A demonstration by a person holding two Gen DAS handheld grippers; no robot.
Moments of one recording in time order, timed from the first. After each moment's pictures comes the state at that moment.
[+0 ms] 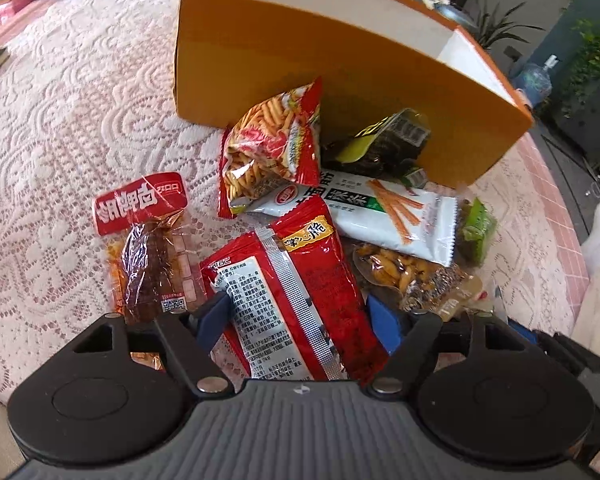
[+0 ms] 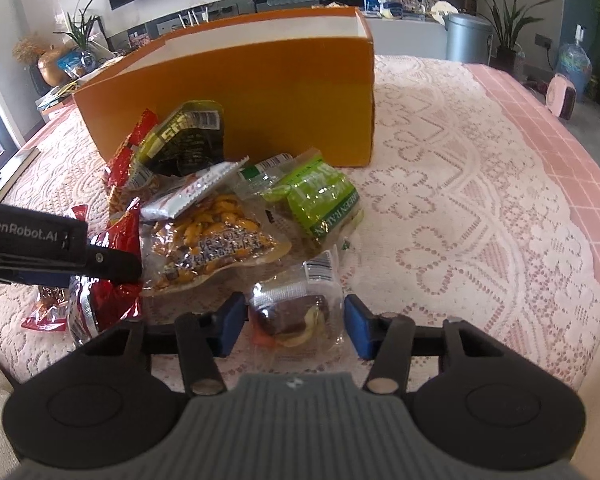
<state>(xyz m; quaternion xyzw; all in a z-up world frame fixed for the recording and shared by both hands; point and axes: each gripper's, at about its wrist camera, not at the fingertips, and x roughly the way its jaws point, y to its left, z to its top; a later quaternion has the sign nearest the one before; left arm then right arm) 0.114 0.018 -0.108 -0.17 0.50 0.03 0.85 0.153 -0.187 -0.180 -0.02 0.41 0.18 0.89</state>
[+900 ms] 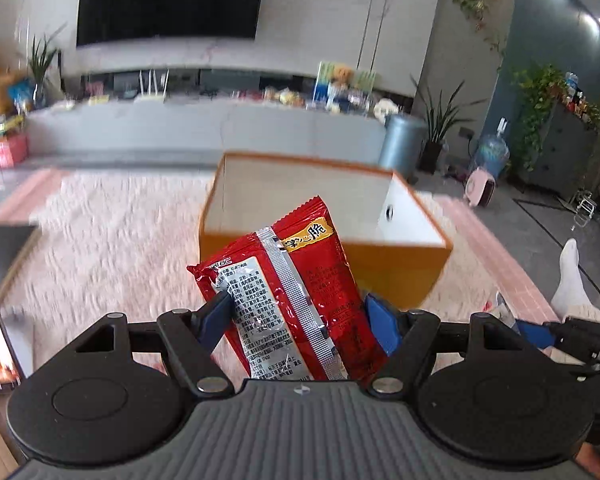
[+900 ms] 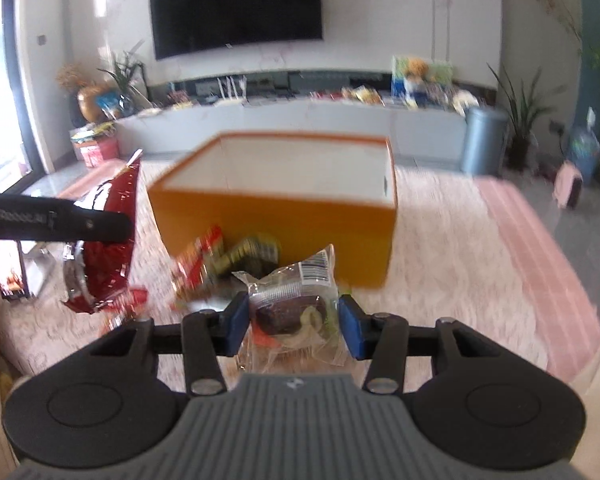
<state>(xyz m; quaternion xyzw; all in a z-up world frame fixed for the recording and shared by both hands) 0.076 0.021 0.013 -0.08 0.31 0.03 0.95 0.121 -0.183 -0.075 -0.04 0.29 0.22 0.93</state>
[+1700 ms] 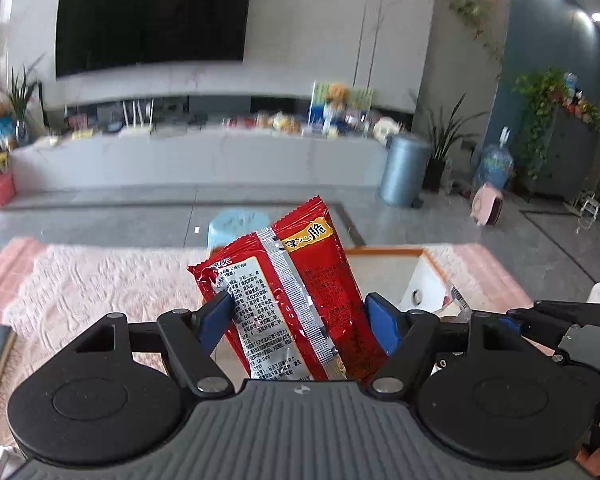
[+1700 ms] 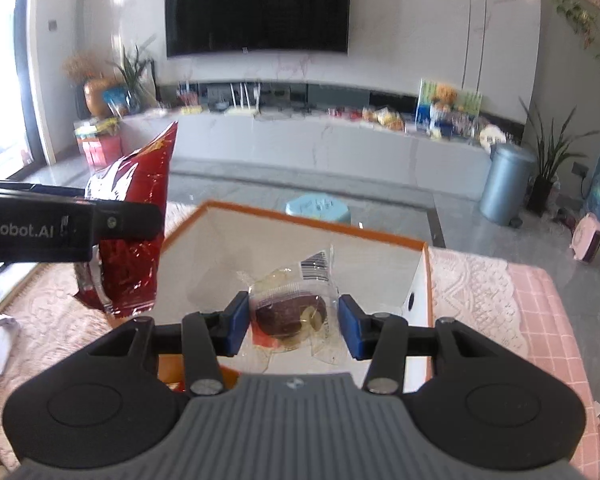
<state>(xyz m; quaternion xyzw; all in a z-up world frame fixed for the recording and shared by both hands) 0.203 0.048 0.027 -0.06 0.30 0.02 0.95 0.290 -0.109 -0.033 -0.08 0.30 0.23 0.92</state>
